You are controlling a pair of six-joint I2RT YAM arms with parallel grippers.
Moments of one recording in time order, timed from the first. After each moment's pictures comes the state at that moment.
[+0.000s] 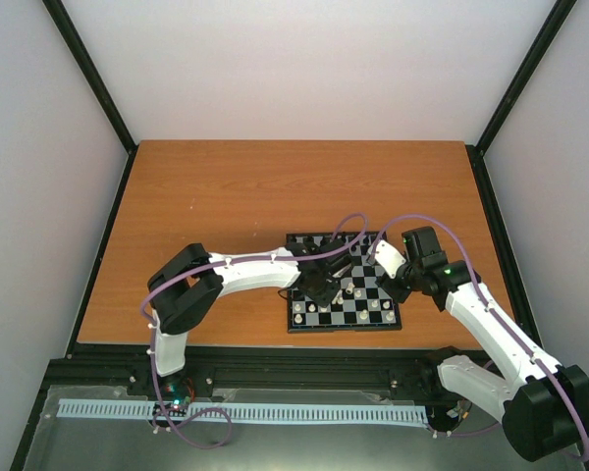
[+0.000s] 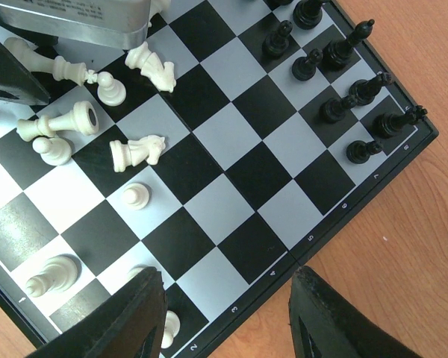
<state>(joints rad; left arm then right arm) -1.05 1.93 1.32 -0.65 -0.05 -0.36 0.33 0.98 0.68 -0.71 -0.17 -0.58</state>
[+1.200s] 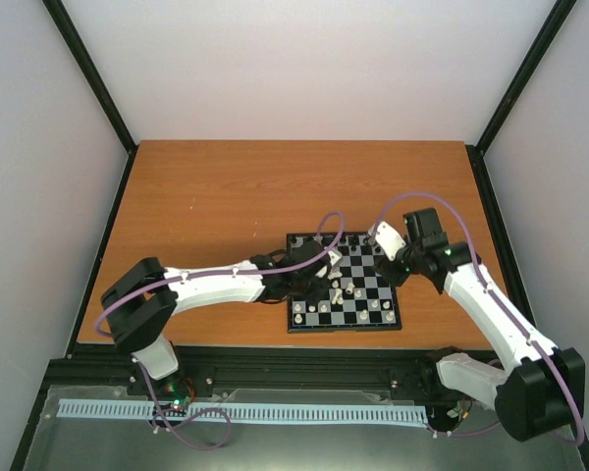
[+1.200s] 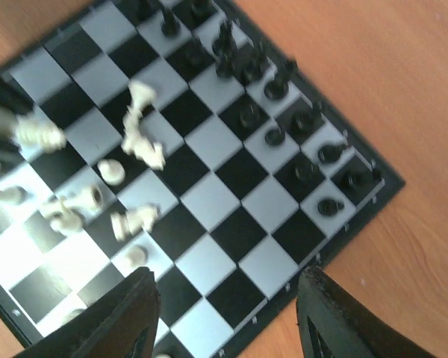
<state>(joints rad) -1.04 1.65 1.02 -0.29 -0.07 -0.28 0.30 1.09 0.83 -0.74 -0.23 -0.53</state>
